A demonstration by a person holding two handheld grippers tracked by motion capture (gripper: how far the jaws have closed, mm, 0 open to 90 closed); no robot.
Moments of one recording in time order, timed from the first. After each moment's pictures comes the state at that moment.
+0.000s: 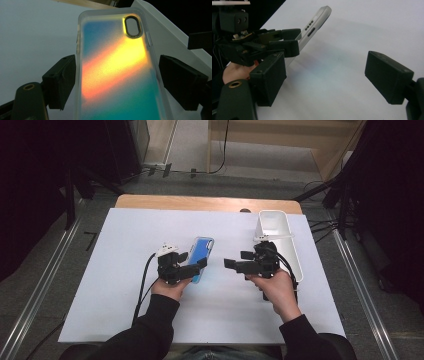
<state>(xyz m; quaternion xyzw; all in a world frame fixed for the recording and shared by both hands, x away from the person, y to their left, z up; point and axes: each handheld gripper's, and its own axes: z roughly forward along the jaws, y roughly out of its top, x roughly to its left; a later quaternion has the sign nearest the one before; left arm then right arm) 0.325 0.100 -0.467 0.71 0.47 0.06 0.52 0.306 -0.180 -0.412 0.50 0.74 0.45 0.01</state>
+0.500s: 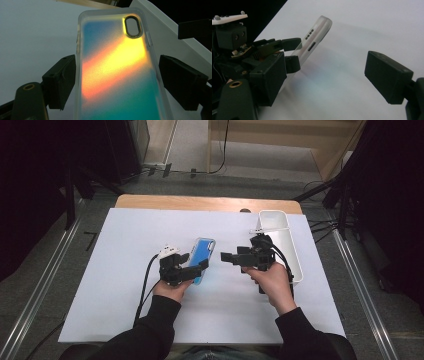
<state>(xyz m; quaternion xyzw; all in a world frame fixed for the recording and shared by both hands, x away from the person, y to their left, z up) 0.322 0.094 -0.470 0.71 0.47 0.07 0.52 0.326 -0.174 -0.410 0.51 0.73 0.45 -0.01</state>
